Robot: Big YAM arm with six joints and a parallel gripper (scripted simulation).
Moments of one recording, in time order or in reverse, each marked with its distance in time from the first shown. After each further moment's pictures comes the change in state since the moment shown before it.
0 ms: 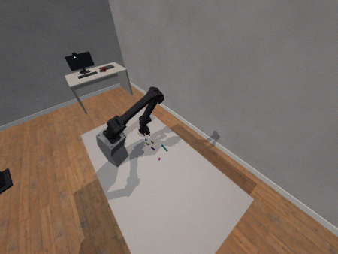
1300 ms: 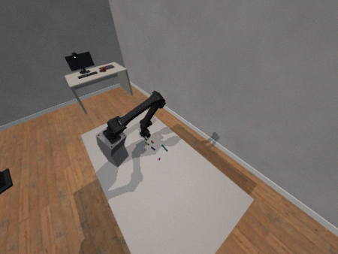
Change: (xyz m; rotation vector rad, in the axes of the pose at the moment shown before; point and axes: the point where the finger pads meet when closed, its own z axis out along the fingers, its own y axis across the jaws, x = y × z) arm 0.001 -0.002 0.046 0.006 -0.001 0.000
